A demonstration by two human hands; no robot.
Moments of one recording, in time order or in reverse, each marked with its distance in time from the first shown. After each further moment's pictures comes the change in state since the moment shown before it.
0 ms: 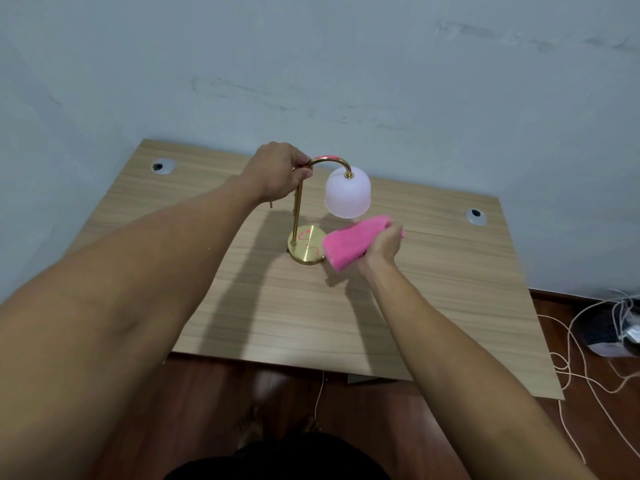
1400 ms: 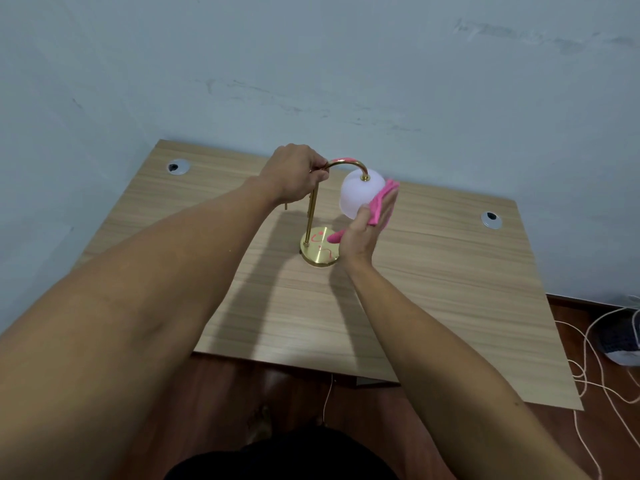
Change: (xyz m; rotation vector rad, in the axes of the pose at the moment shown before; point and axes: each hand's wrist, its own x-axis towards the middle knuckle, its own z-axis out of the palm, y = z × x) left_hand 0.005 -0.002 0.001 0.031 -0.014 -0.017; right_hand 0.009 0.038 0.056 -0.268 -0.076 -0.534
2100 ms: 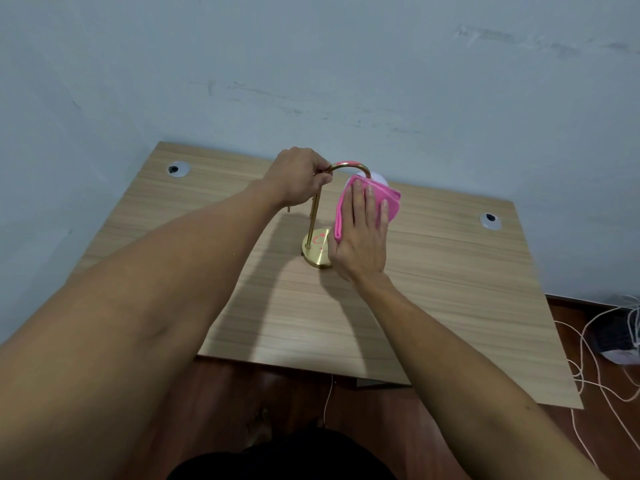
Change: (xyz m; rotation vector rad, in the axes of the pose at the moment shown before) left_hand 0.000 -0.001 0.000 0.003 0.000 0.039; right_hand -0.018 -0.009 -0.026 -1.097 -0.150 -0.732
